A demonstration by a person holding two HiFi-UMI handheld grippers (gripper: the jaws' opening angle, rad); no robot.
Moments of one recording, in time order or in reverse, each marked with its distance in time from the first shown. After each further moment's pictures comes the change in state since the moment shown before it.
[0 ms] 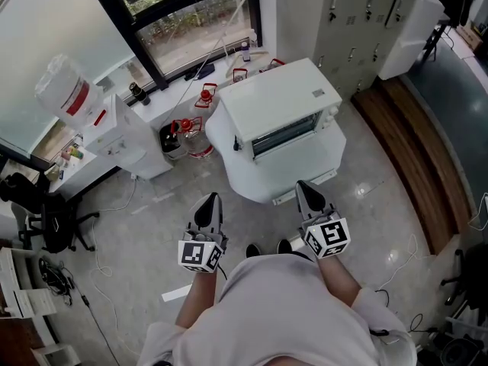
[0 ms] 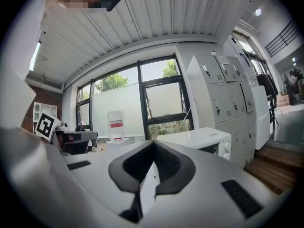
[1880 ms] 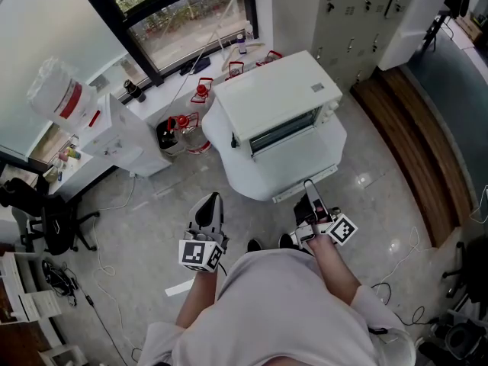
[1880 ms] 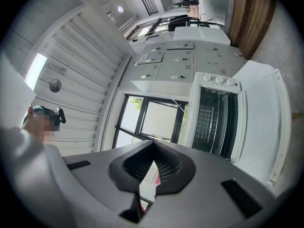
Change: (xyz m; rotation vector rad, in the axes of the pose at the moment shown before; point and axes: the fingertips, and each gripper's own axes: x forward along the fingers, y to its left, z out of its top) left arm 0.013 0.001 -0.015 -0.018 0.051 -0.024; right arm -0.005 -0.046 -0.032 1.130 -0.394 0.237
